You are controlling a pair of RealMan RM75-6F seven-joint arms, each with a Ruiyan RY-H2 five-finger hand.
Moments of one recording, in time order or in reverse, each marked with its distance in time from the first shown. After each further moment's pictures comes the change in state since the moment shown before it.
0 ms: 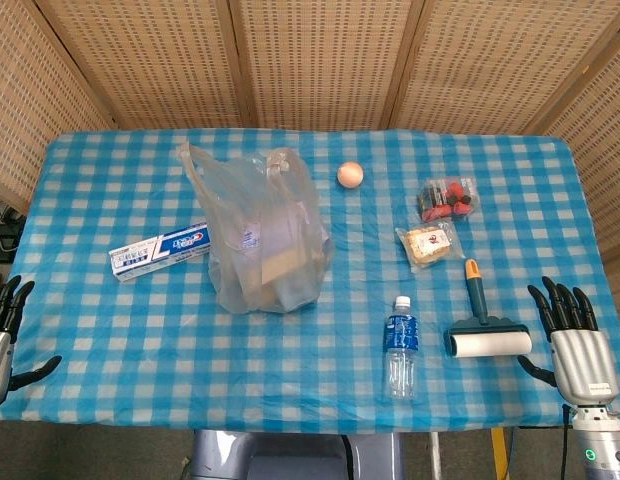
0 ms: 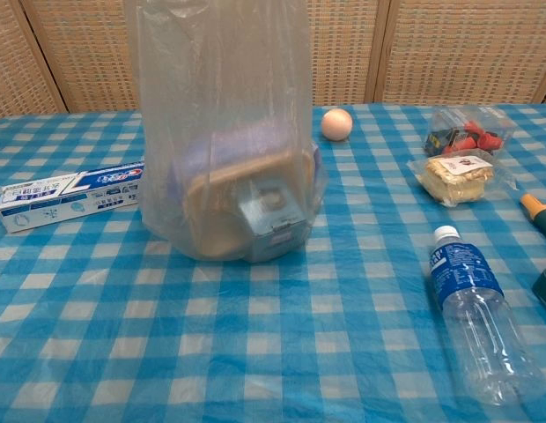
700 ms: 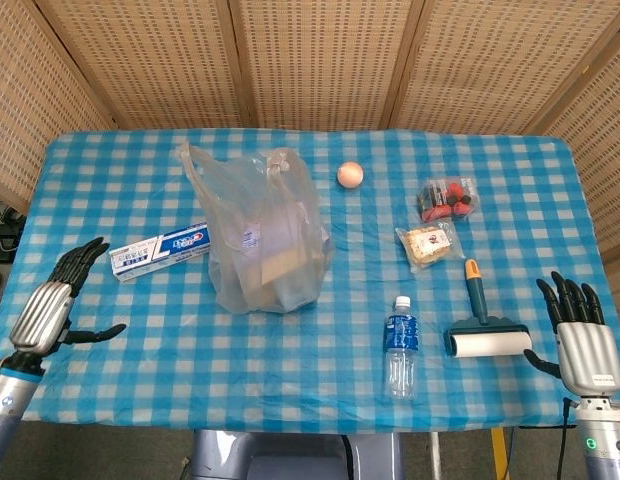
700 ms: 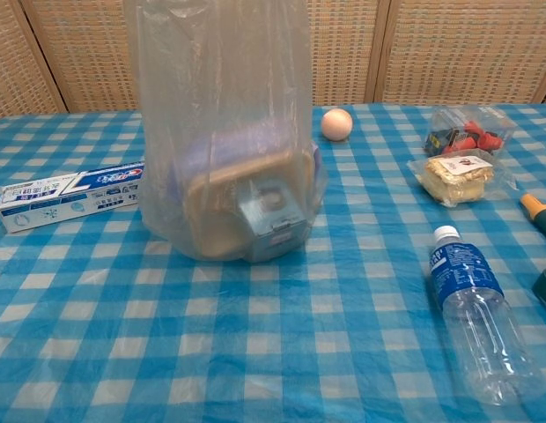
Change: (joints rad) left arm -0.264 0.046 -0.100 -0.004 0.032 -0.303 -0.549; right arm 0.018 -0.011 0.033 0.016 0.090 -0.047 -0.017
